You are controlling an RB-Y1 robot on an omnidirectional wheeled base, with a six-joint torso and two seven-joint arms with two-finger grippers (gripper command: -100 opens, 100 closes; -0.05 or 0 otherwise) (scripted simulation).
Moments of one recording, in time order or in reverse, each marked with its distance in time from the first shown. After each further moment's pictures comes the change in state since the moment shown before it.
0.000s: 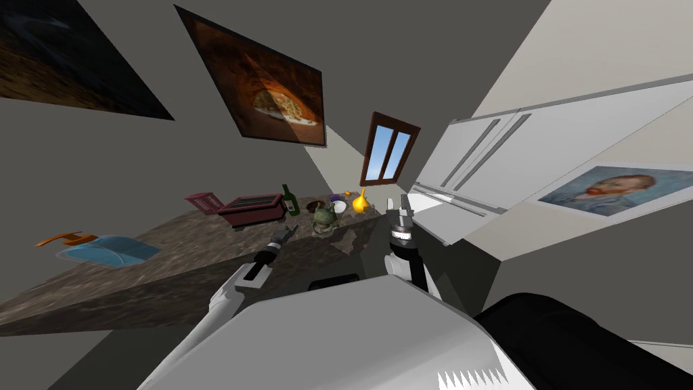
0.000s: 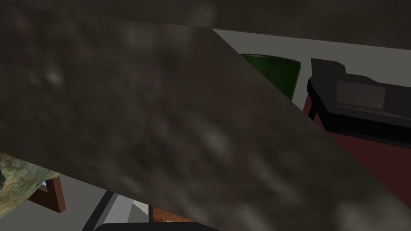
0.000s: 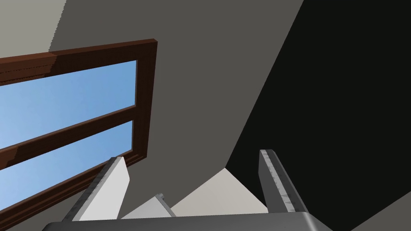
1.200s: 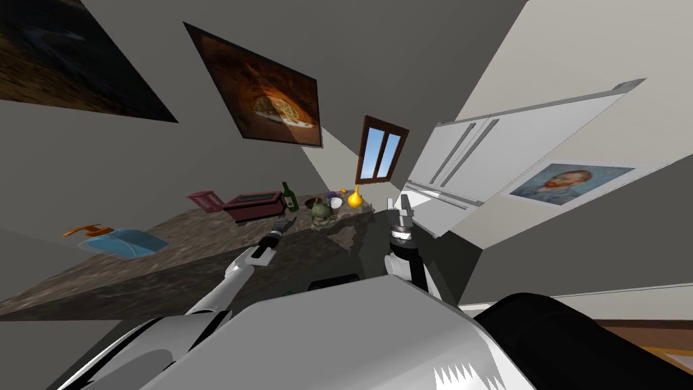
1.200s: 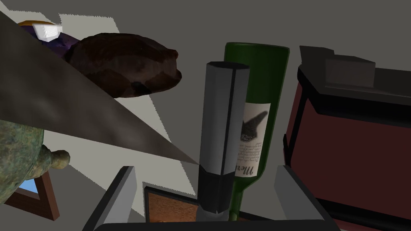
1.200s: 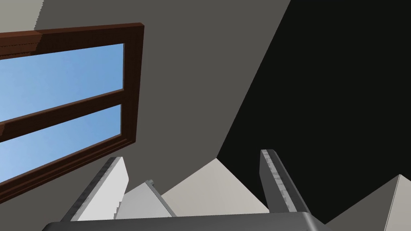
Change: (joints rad) left arm -0.288 0.068 -0.064 0.345 0.201 -0.008 -0.127; right arm 0.000 0.000 0.000 0.000 0.000 0.000 0.000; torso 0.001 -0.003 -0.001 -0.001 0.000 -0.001
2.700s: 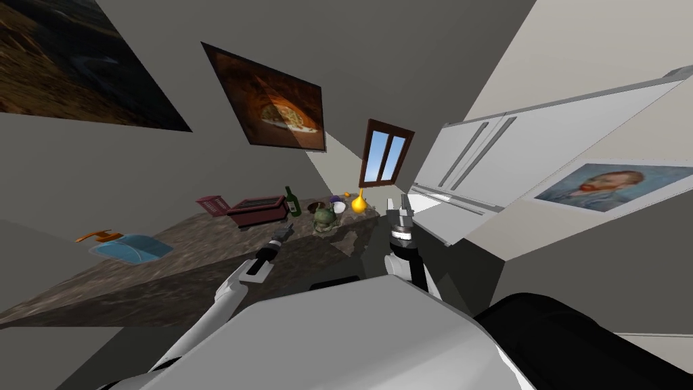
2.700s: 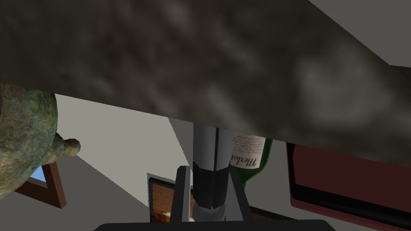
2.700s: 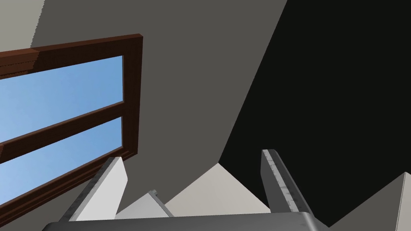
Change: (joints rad) left arm 0.213 -0.059 0.058 -0.233 -0.169 -0.003 0.102; right arm 0.000 0.000 0.000 0.000 0.000 0.000 0.000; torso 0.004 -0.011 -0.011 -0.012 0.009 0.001
